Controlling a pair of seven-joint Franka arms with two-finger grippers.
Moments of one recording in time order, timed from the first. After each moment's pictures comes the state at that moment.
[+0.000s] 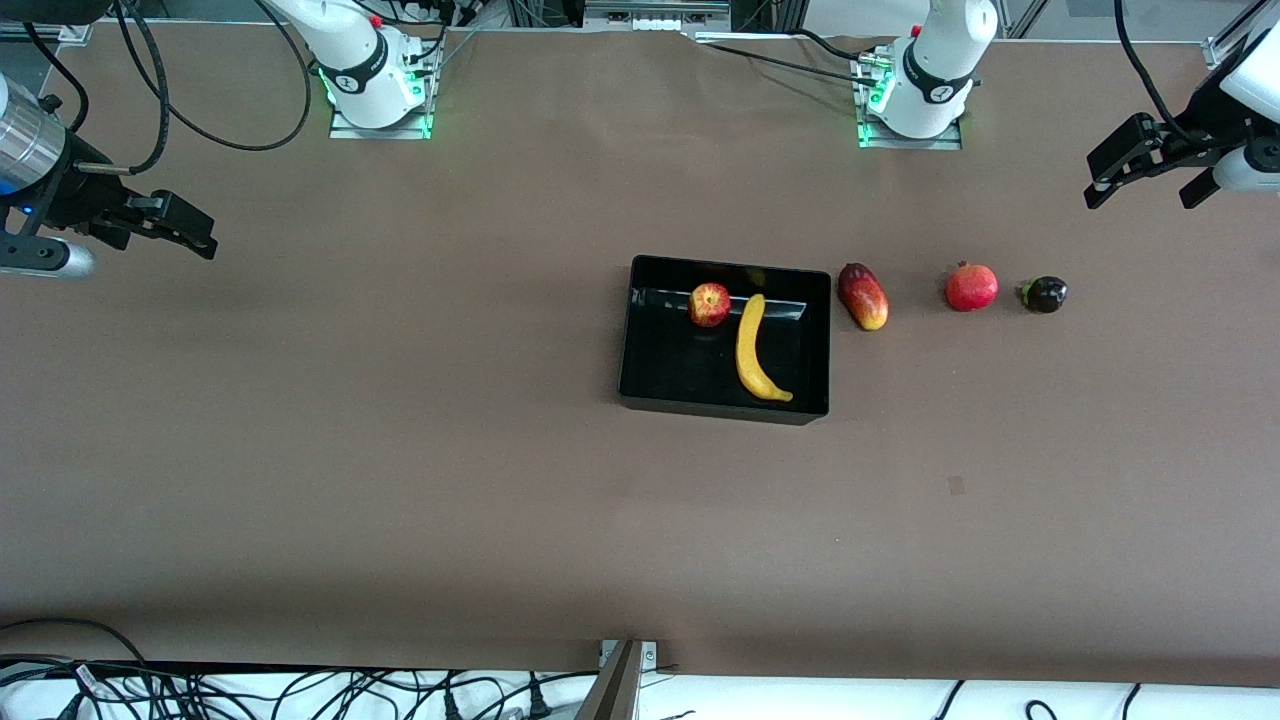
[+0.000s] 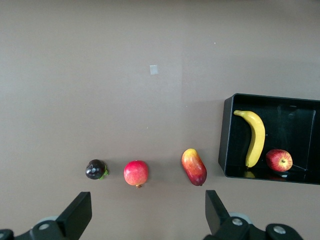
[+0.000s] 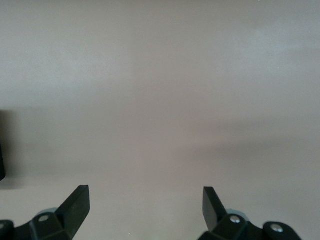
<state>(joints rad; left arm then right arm) 0.09 -0.13 -0.14 -1.63 -0.01 1.57 -0.07 0.06 0.04 0.02 -1.56 -0.03 1.56 0.18</state>
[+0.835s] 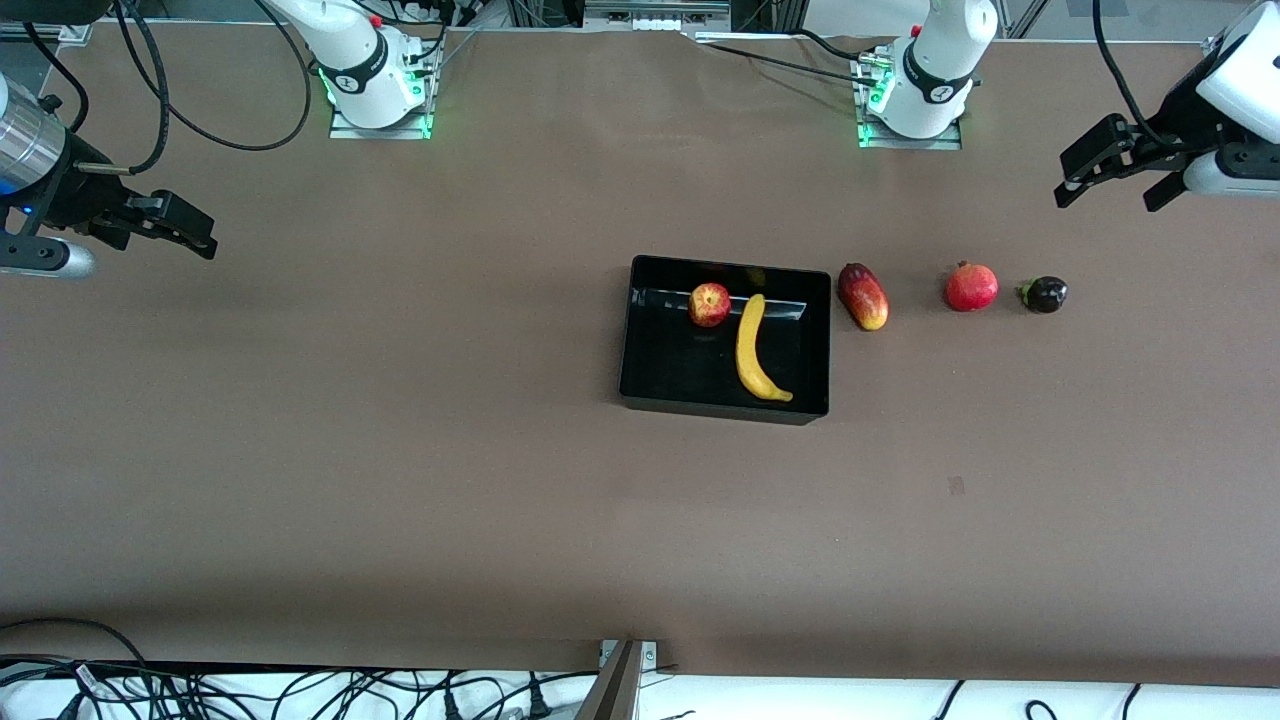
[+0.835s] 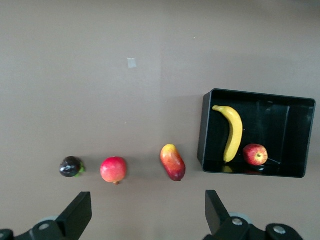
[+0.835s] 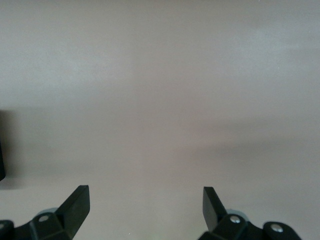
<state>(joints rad) 0.08 -0.11 -0.14 -1.65 -0.10 1.57 -0.10 0.06 0.04 0.02 -1.56 -0.03 1.56 0.18</state>
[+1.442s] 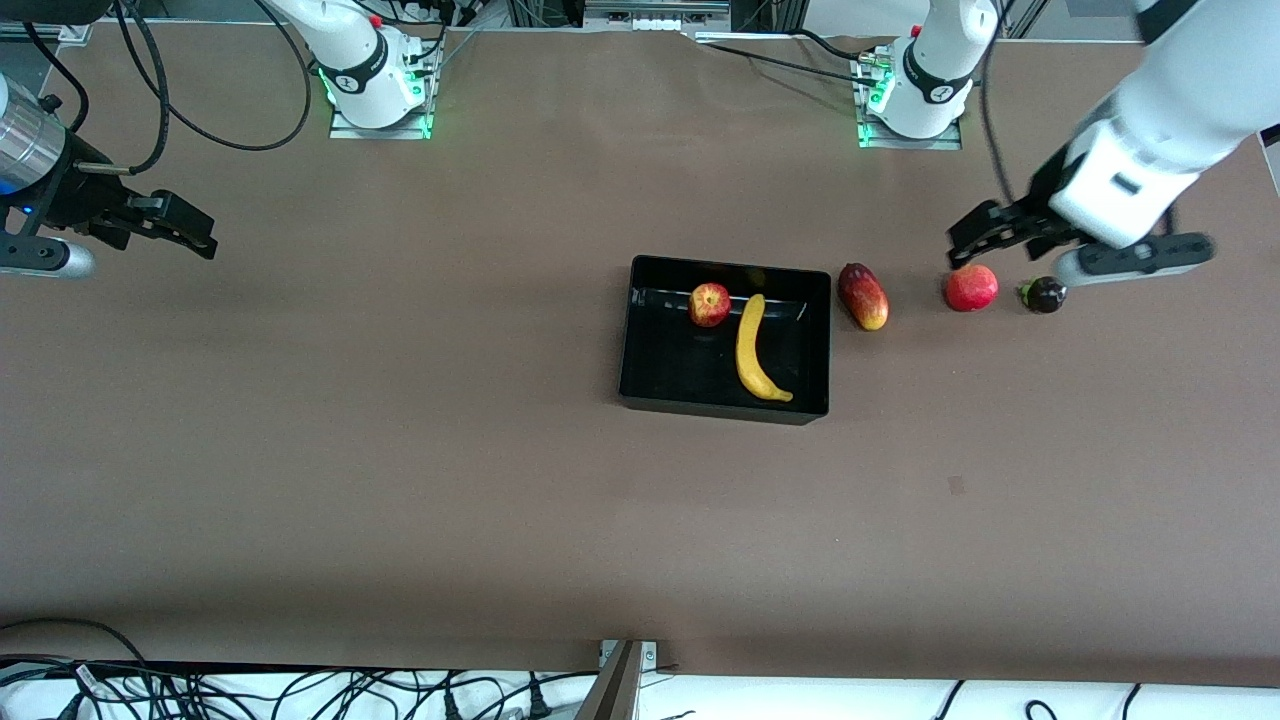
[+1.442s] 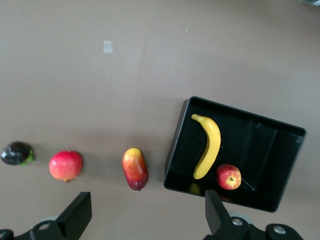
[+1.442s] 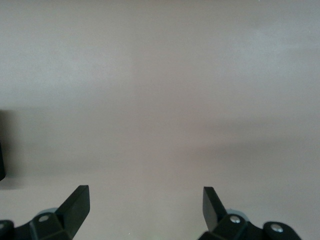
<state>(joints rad) -0.12 0.05 -0.15 -1.66 -0.06 1.69 -0.49 0.06 0.04 0.02 -1.56 -0.03 1.56 0.18</state>
